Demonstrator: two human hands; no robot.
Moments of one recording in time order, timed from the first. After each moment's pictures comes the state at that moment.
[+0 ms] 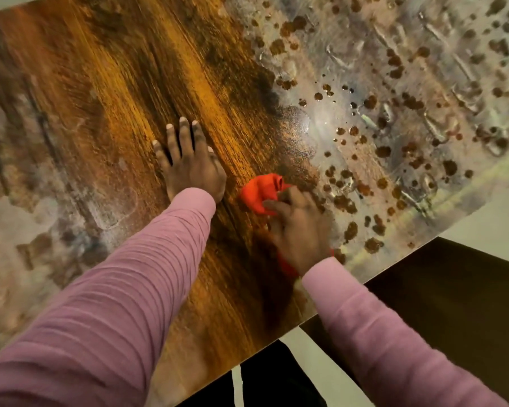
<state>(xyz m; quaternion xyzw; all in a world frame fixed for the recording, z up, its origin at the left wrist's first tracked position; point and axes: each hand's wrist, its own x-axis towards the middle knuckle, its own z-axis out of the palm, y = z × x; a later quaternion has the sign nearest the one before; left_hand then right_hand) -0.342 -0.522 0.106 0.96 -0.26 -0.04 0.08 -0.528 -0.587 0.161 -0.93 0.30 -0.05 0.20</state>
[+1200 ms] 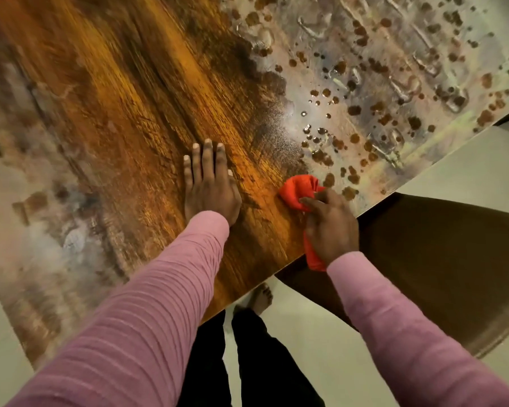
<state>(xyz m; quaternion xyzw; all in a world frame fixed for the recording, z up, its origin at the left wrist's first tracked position) -0.456 -0.469 0.114 0.92 -0.36 -0.06 0.12 -0.638 -0.568 0.163 -0.90 0.41 -0.04 0.14</state>
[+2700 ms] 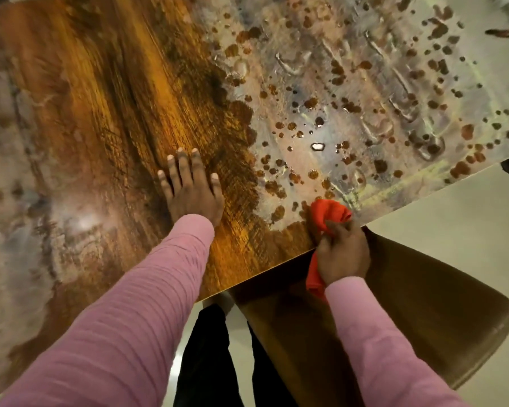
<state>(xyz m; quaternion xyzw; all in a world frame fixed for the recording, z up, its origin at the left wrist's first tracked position) -0.492 -0.546 0.123 0.97 -0.20 -0.07 0.13 -0.717 -0.674 0.154 -0.82 0.54 -0.06 0.17</state>
